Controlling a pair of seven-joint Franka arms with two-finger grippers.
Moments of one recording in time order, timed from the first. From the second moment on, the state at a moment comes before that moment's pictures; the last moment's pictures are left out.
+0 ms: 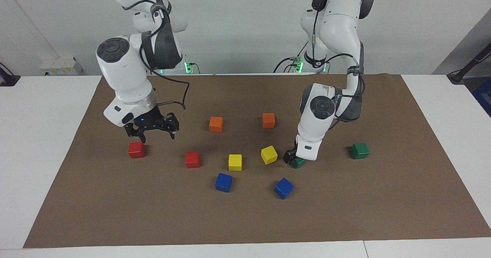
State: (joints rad) left arm -0.33 0.51 -0.08 -1.65 0.03 2.15 -0.83; right arm 0.15 0.31 0.06 -1.51 -0.01 1.88 0.11
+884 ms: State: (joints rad) left arm -0.33 0.51 -0.08 -1.72 0.03 2.24 -0.84; right arm 0.22 0.48 0.06 -1.40 -0.04 1.88 0.20
